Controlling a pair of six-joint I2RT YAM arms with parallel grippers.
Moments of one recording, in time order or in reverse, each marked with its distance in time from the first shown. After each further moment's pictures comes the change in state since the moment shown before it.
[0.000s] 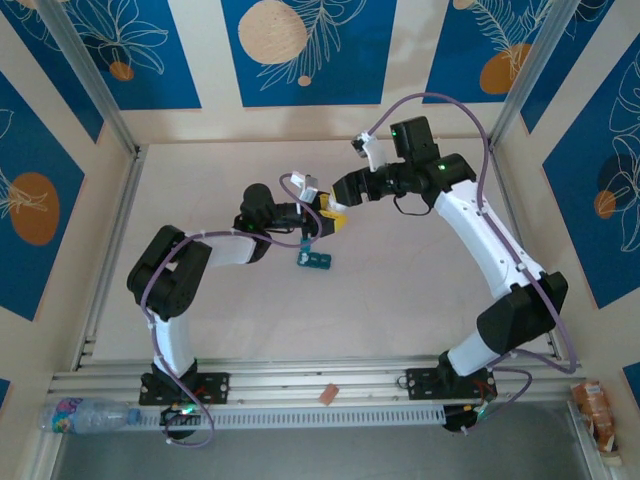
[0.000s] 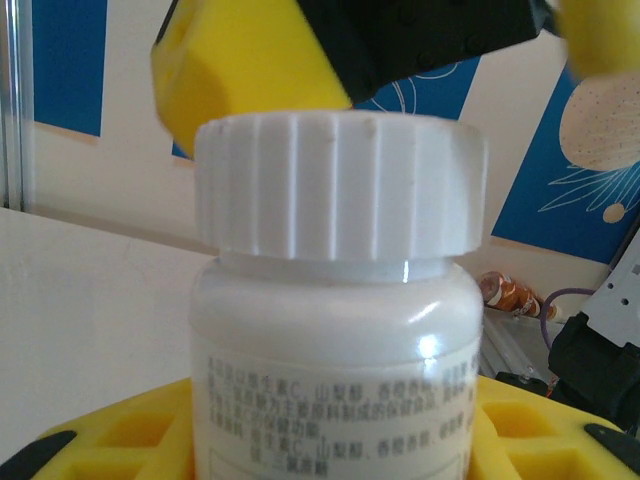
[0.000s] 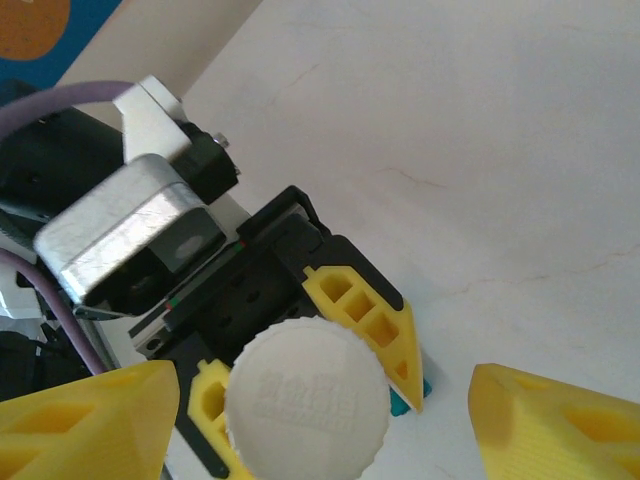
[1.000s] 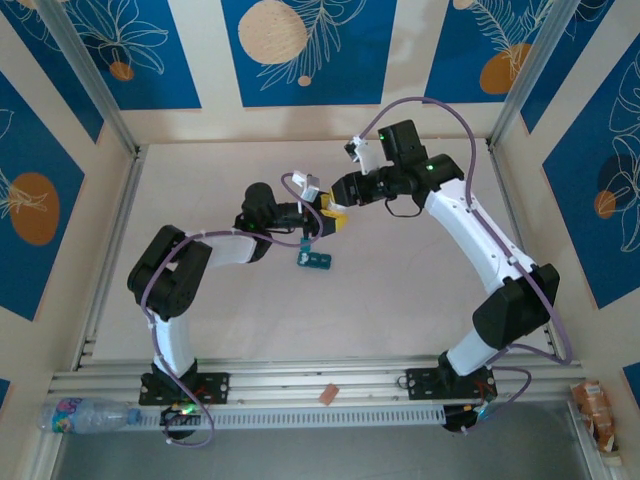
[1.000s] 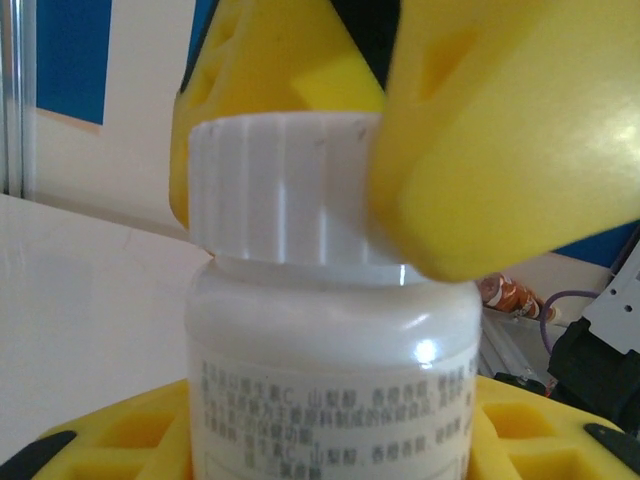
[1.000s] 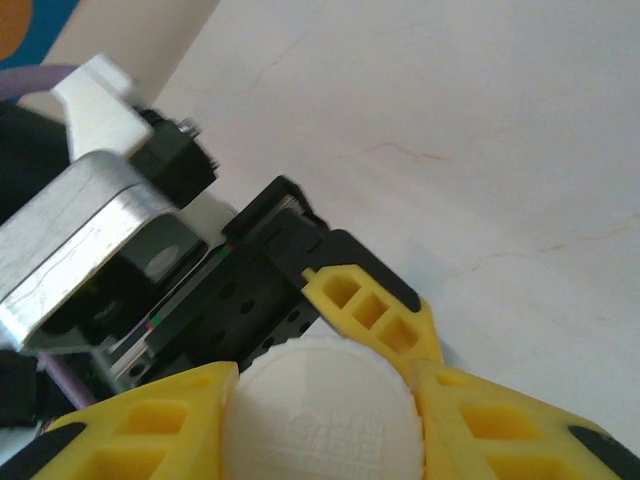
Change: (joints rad) left arm -0.003 0.000 0.009 -0.037 -0.007 -0.003; right arm 0.061 0.029 -0.006 0.011 0.090 0.121
